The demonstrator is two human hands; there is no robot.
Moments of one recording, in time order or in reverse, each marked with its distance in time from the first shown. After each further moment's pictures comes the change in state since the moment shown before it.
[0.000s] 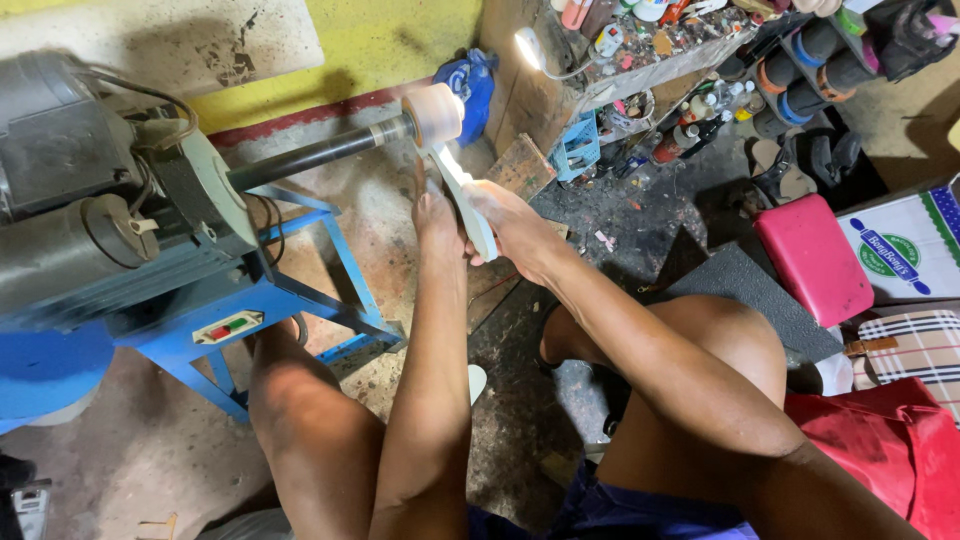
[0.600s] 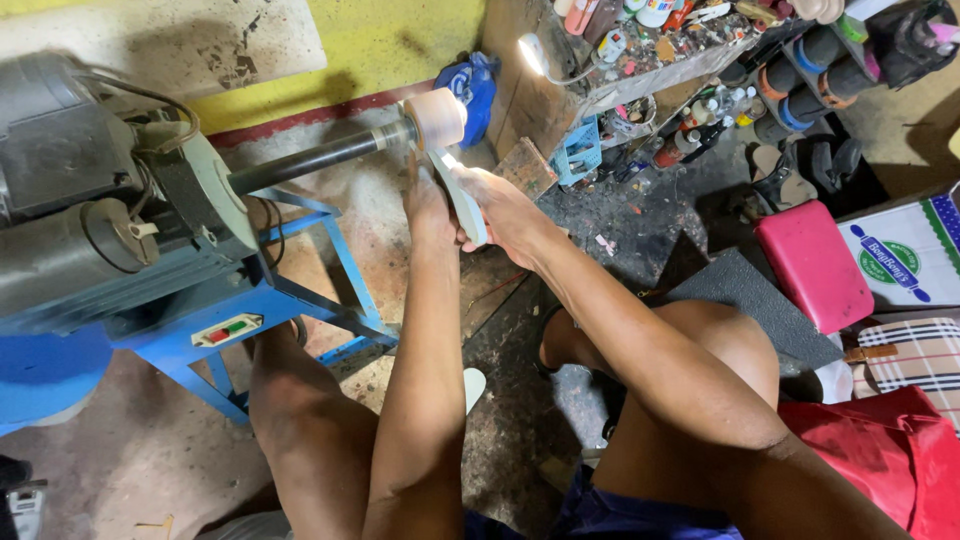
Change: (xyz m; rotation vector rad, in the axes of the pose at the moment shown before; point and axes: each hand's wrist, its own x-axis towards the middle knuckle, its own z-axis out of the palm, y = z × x) left_hand 0.022 0.018 0.011 -0.127 -0.022 -0.027; right_hand 0.020 -0.022 0.009 -0.007 -0.006 0.059
